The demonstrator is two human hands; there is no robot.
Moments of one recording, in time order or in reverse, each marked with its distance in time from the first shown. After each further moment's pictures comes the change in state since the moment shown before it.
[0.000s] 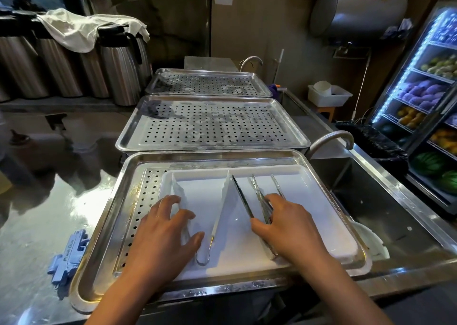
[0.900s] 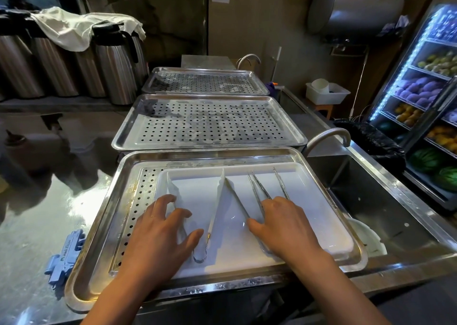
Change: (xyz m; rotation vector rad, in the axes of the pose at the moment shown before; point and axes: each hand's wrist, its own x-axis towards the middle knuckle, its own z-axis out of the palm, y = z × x) left_hand -0.001 -0.002 0.003 0.020 -0.024 -0.017; right_hand 0.003 0.005 0.010 -0.146 -0.066 -0.034
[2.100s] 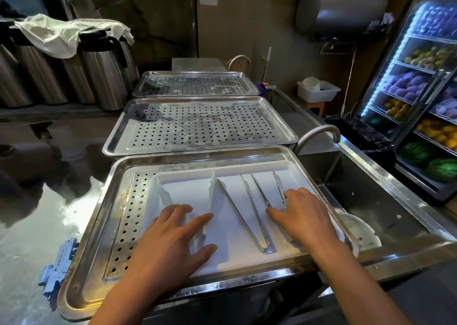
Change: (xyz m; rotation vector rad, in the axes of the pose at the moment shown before) left_hand 0.000 0.016 0.007 0.157 -0.077 0.222; right_hand 0.004 0.052 -0.007 0.021 0.087 0.241
